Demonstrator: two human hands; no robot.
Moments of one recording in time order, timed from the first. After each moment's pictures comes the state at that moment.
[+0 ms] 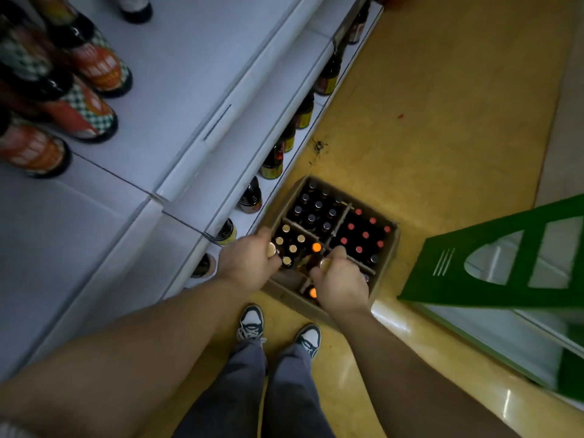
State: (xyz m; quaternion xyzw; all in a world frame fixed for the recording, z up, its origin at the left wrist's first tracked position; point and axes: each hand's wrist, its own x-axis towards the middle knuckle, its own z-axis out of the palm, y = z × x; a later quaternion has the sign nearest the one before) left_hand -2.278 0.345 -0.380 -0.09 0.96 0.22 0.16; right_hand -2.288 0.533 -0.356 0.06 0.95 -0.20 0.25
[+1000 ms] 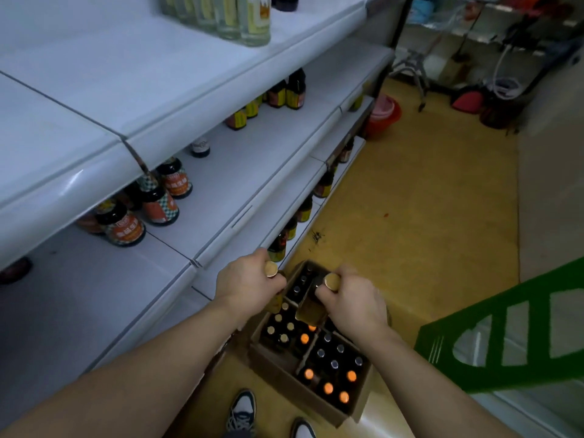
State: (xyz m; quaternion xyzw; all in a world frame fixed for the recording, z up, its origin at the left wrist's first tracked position) left_hand -2.271 0.354 -0.194 -0.18 0.94 0.27 0.02; right_hand -2.301 0.553 -0.167 -0.06 0.96 -0.22 0.13
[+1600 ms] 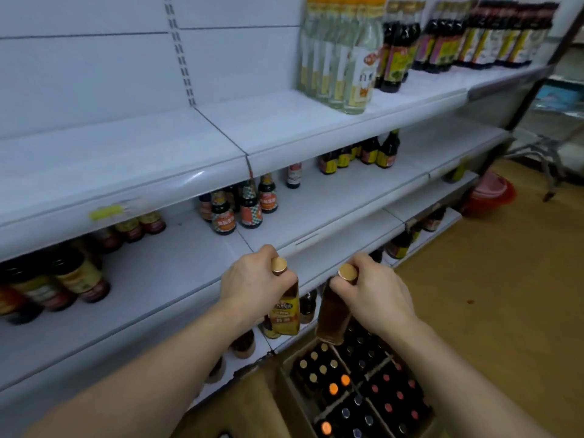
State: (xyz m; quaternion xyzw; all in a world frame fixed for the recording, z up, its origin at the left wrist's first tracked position) left_hand -2.179 0.390 -0.100 -0.38 0.88 0.24 -0.13; right_hand -2.301 0.561 -0.077 -0.33 0.90 -0.26 0.09
